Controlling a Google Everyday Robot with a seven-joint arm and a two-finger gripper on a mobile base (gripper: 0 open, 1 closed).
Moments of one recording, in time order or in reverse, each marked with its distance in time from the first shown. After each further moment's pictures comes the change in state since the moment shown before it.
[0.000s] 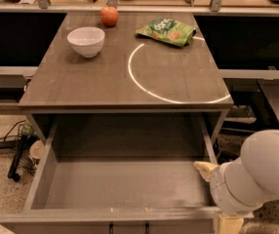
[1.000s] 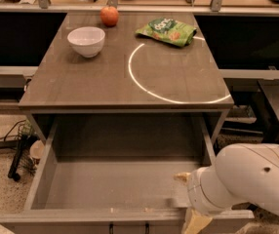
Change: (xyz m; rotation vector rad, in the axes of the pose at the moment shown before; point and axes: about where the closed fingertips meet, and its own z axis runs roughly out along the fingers) arm -0.036 -0.012 0.053 0.028 -0.087 0.022
